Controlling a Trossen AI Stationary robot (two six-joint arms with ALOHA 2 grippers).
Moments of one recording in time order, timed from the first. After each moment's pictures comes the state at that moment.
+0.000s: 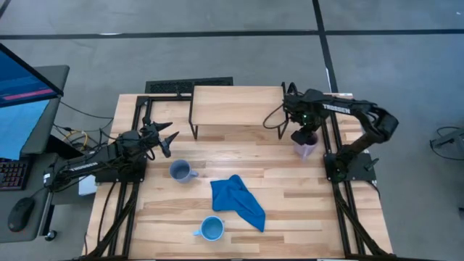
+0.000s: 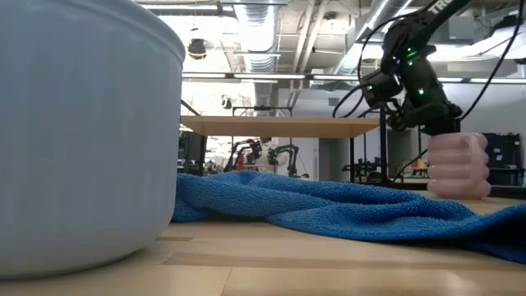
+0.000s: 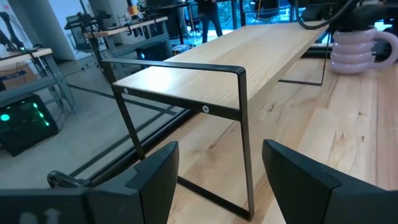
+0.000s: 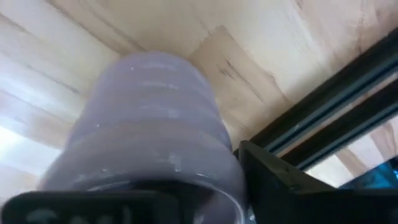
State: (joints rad) left arm 0.33 0.12 0.06 -0.10 -0.32 0.08; right arm -0.68 1.54 0.98 -1.30 0.09 0.08
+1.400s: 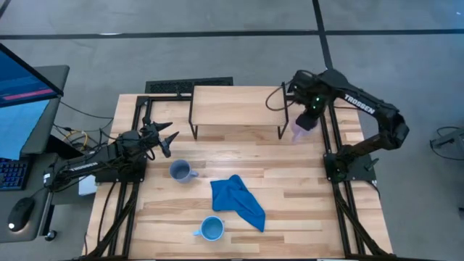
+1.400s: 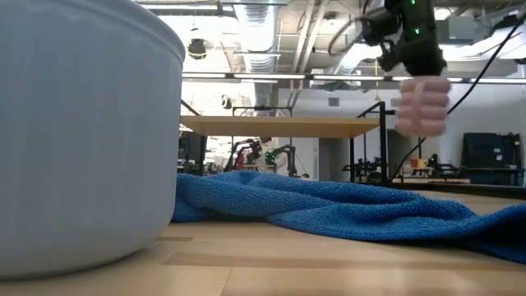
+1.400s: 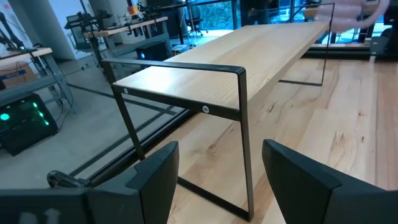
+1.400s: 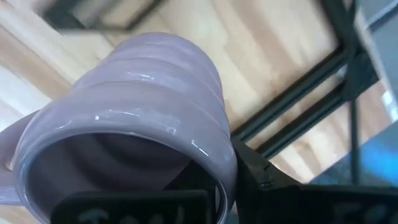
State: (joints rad) left arm 0.33 0.12 0.06 -0.10 -0.32 0.08; right arm -0.67 1.40 1.39 -1.57 0.11 -0.05
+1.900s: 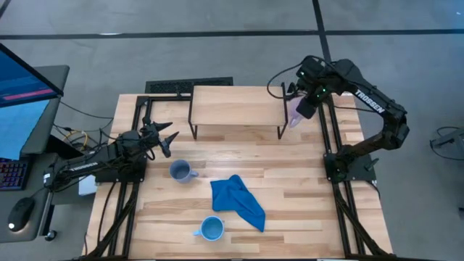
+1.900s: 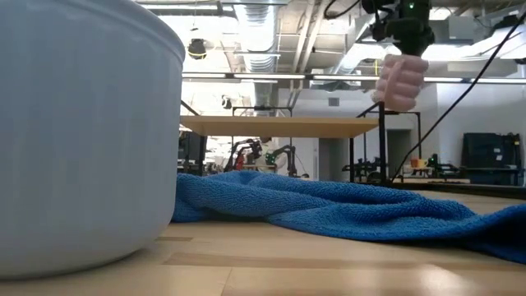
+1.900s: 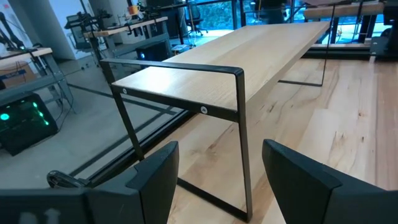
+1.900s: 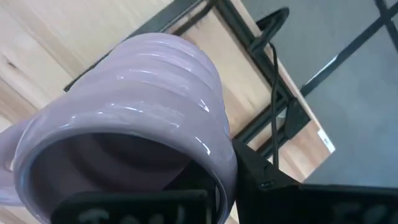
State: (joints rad) left arm 0.33 0.12 0.06 -0.10 -0.32 0.08; right arm -0.68 1.40 1.61 -1.57 0.21 -0.09
